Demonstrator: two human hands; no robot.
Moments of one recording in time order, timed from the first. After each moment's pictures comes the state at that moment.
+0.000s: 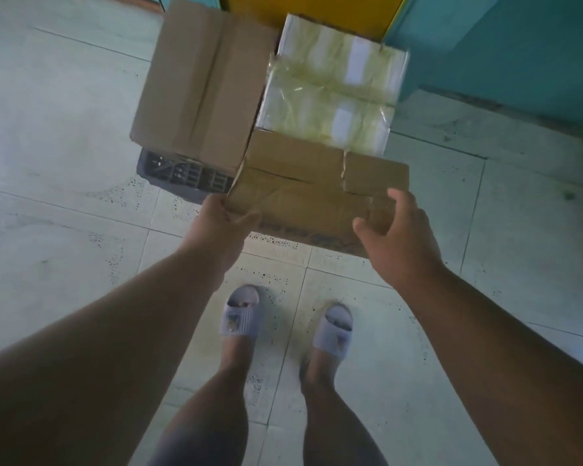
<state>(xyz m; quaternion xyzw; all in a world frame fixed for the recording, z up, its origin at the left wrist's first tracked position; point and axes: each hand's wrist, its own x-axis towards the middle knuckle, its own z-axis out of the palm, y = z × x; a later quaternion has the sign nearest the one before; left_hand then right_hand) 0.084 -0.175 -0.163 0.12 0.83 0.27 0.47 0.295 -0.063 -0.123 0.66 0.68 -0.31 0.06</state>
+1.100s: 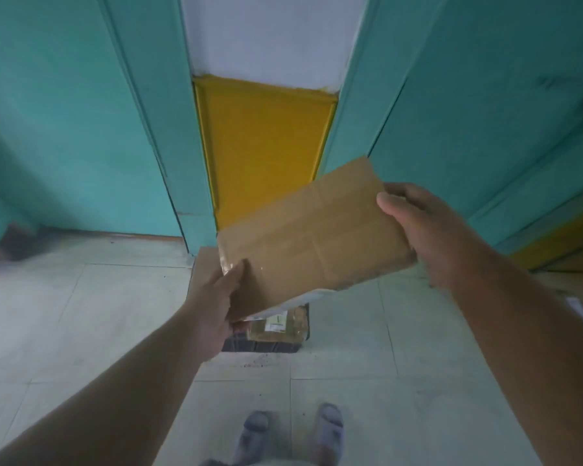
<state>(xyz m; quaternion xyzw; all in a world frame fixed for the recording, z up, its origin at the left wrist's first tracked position) 0.045 -0.207 0.269 0.04 0.60 0.47 0.65 0.285 -0.078 0.376 0.59 0.60 -0.46 -0.28</state>
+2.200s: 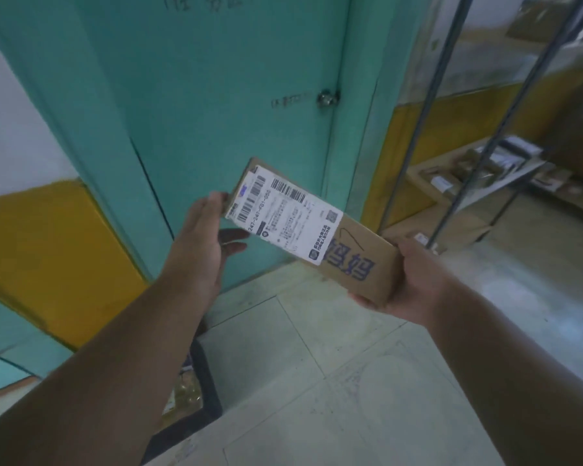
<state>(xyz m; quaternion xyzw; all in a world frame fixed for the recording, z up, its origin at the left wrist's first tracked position) 0.399 -0.109 0.418 0.44 0.48 0.53 0.54 0.670 -0.172 0.397 0.60 0.13 -0.61 -0.50</state>
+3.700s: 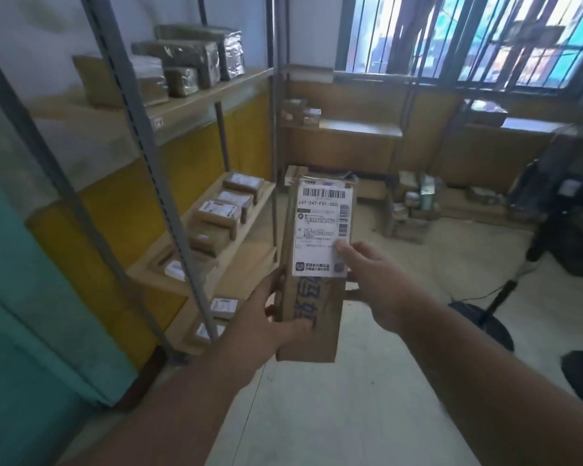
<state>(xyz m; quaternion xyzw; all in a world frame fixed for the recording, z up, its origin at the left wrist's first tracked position) 1.103 -0.033 0.392 0.67 0.16 0.10 0.72 1.237 -0.171 0.451 0.70 0.14 -0.27 -0.64</state>
